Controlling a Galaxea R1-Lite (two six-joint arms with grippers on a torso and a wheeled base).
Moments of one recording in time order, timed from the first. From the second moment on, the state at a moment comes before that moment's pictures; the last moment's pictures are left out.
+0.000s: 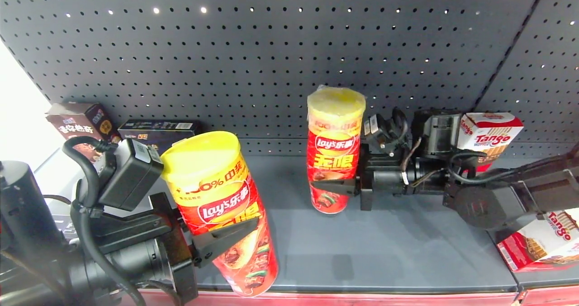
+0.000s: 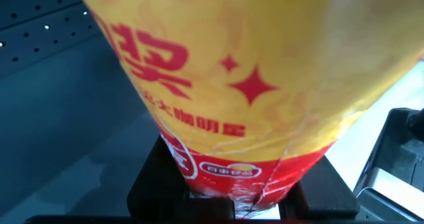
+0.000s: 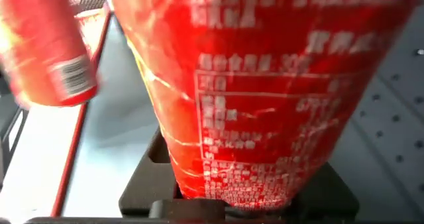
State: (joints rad) left arm -0.62 1.31 -0.46 -0.70 -0.27 -0.02; right arm 0.52 1.91 -1.06 -0.69 0.84 -0.37
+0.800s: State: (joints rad) left arm -0.59 1.31 -0.46 -0.70 -0.27 -0.02; right arm 0.63 1.82 -0.72 -0.96 0.76 -0.34
